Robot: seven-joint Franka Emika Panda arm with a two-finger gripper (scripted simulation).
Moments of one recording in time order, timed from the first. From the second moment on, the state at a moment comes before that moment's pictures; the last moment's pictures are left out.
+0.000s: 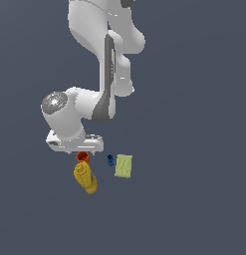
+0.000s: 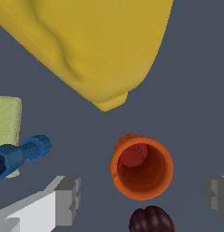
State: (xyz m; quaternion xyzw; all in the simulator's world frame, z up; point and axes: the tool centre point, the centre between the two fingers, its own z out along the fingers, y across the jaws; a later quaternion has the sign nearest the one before) arm 0.037 -0.177 0.098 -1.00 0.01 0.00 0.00
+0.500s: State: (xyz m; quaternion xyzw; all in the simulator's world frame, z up) arm 0.036 -0.184 0.085 -1.00 0.01 0.00 0.00
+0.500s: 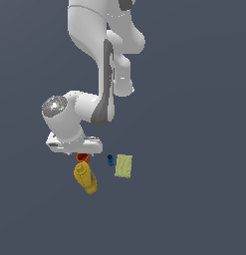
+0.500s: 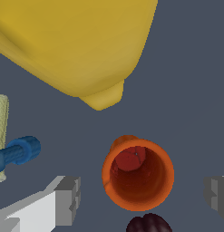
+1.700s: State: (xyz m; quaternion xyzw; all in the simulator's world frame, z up) arm 0.036 -0.185 0.039 -1.00 0.01 0.00 0.00
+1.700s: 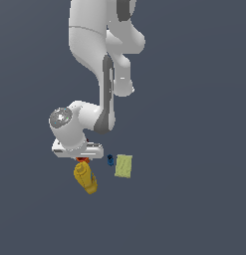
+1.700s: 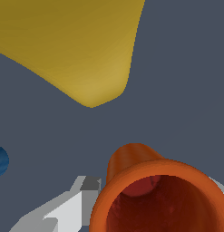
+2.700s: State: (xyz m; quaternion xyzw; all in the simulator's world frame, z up) arm 0.007 -0.144 0.102 -1.00 0.01 0.00 0.00
